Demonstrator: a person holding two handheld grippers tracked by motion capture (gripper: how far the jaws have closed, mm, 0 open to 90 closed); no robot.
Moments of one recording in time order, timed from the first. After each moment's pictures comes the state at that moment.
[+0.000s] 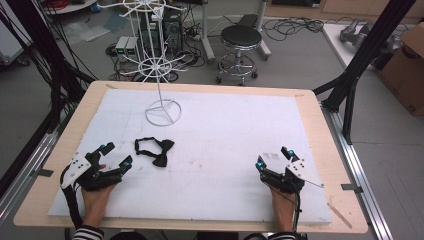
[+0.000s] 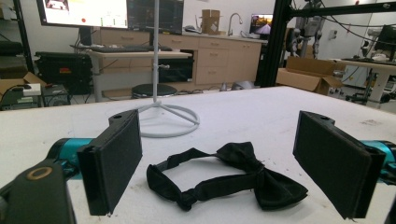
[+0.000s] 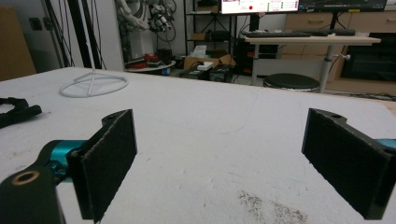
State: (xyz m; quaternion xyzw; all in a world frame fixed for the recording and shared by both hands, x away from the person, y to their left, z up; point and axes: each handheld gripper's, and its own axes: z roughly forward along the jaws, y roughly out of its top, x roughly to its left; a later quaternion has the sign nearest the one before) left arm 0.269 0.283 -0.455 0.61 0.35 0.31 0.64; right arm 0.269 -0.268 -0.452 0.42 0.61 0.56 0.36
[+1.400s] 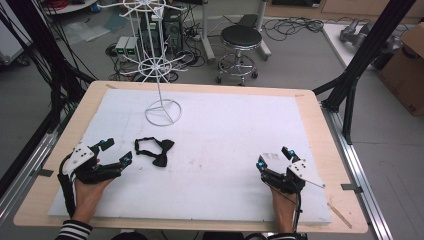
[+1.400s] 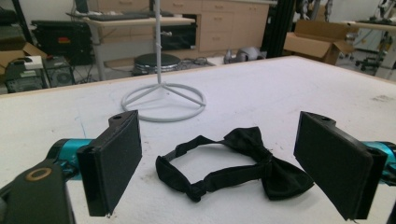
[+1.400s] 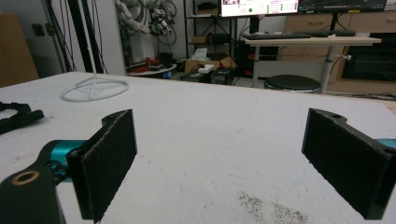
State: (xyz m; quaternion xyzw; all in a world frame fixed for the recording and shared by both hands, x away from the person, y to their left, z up) left arm 0.280 0.282 -0.427 0.66 0.37 0.29 0.58; right arm 0.269 -0.270 -0.453 0.42 0.61 0.57 0.36
